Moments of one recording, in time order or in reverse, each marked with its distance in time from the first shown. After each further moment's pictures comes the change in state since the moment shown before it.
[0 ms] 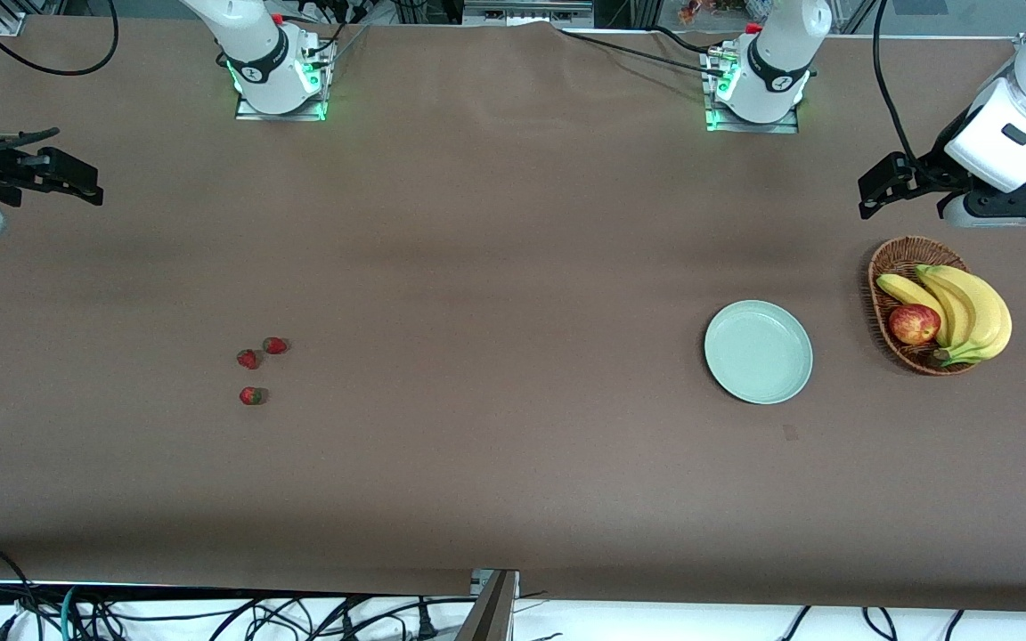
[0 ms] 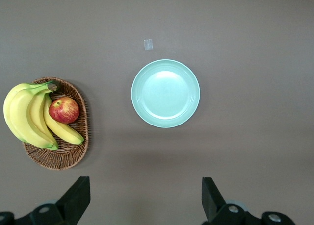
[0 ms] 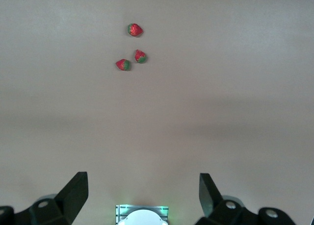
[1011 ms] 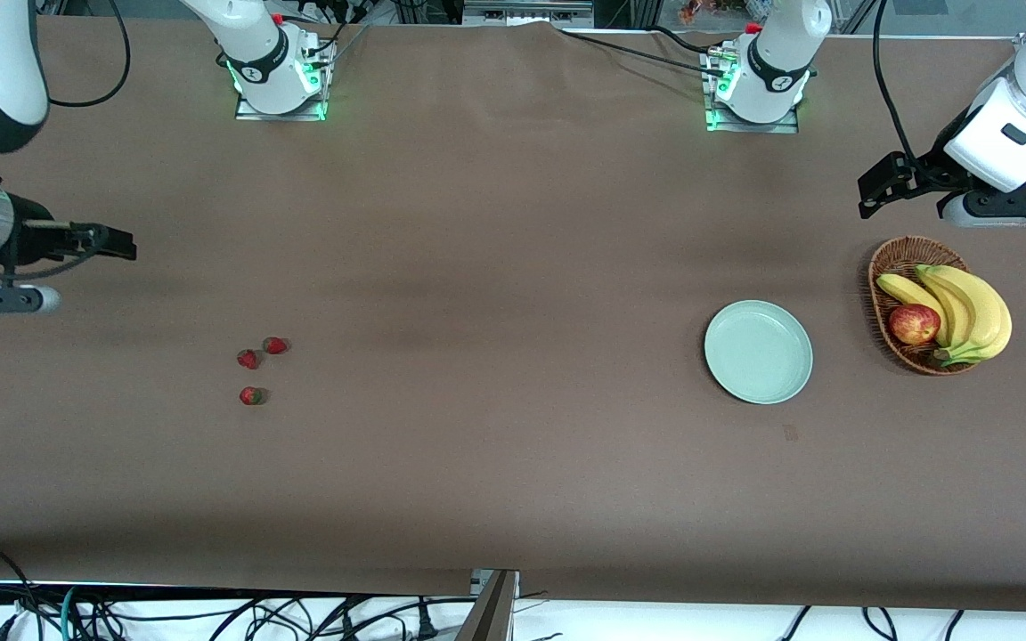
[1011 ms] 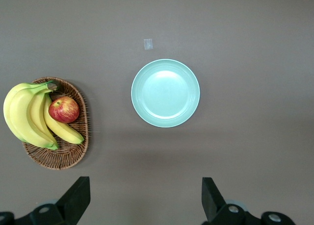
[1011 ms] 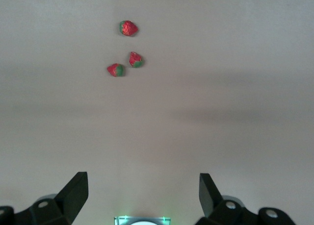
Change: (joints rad) left arm 0.000 0.001 0.000 0.002 0.000 -0.002 0.000; right arm -0.005 0.190 -0.006 -0.003 0.012 0.108 0.000
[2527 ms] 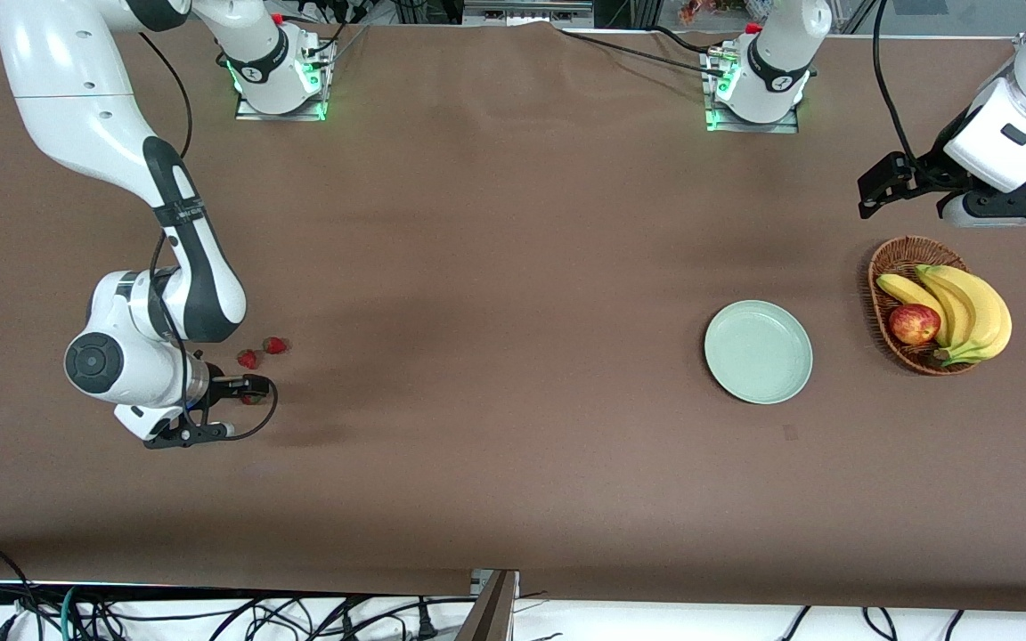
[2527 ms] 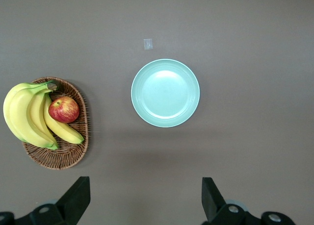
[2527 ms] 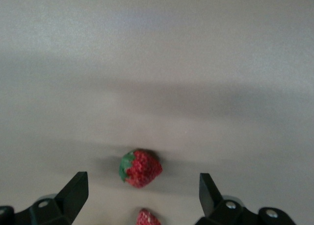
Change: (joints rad) left arm 0.000 0.001 0.000 0.001 0.000 -0.001 0.000; right arm 0.059 0.504 -0.008 -0.027 0.038 0.713 -0.050
